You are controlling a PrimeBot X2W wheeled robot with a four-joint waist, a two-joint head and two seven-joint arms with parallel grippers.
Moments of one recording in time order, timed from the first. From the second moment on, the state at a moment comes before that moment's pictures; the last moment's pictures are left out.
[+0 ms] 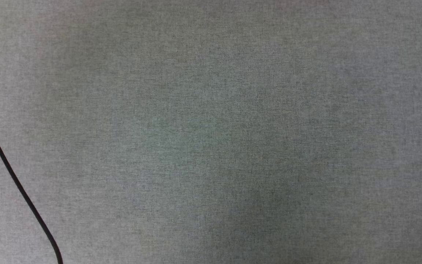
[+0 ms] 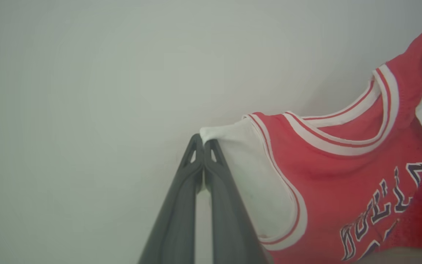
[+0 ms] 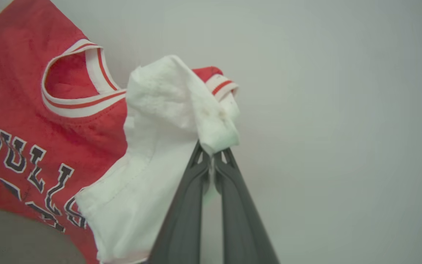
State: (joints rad) left arm -1.86 0.53 -0.91 0.81 -0.82 -0.12 -0.09; right arm -1.84 -0.53 0.88 0.81 0.61 0.13 0.05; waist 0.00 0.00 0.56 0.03
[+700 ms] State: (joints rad) left arm -1.00 0.62 -1.00 0.60 -0.94 -0.06 -0.26; right arm -1.18 -0.64 1.22 0.59 0.87 0.13 -0.17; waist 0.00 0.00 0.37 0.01
